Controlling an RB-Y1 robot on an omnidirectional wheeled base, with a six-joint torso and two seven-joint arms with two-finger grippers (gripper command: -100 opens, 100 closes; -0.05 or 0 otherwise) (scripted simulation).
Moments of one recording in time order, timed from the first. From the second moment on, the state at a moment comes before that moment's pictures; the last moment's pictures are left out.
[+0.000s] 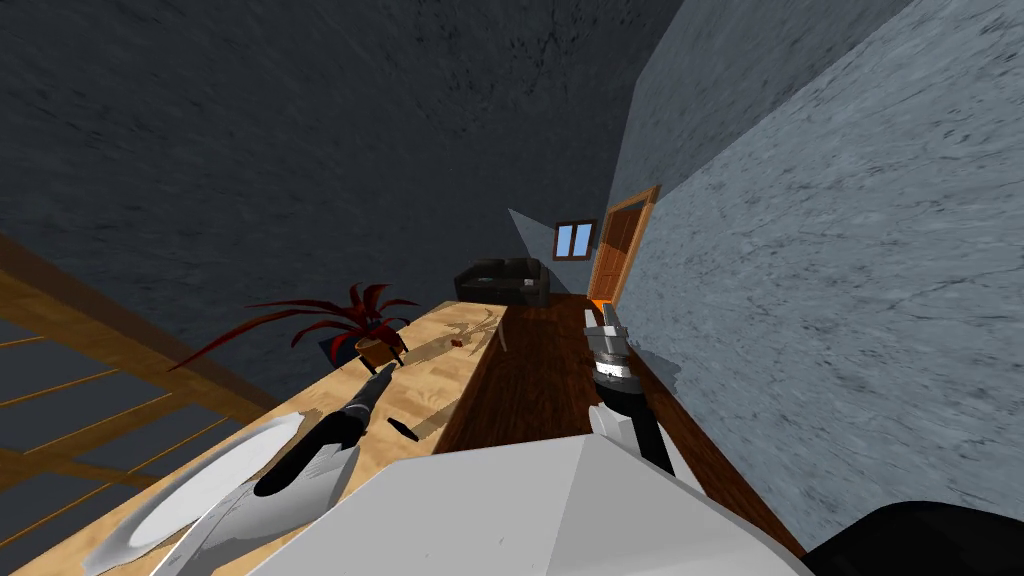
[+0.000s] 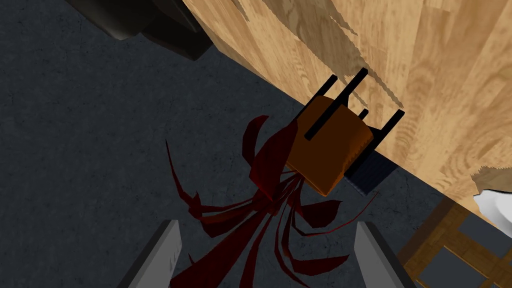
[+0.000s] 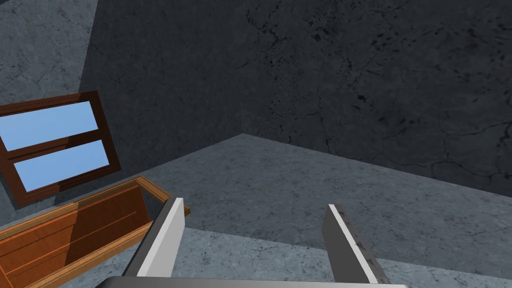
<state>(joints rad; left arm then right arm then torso) 0.54 0.24 0.30 -2.31 0.00 0.70 -0.37 0.50 0.04 0.00 -2.25 0.00 -0.56 -0.07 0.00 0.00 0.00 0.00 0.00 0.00</state>
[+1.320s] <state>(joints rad) 0.56 0.20 0.41 -2.30 0.05 1.11 -0.47 0.50 0.04 0.00 -2.25 0.00 -0.56 -0.07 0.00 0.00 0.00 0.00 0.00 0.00</state>
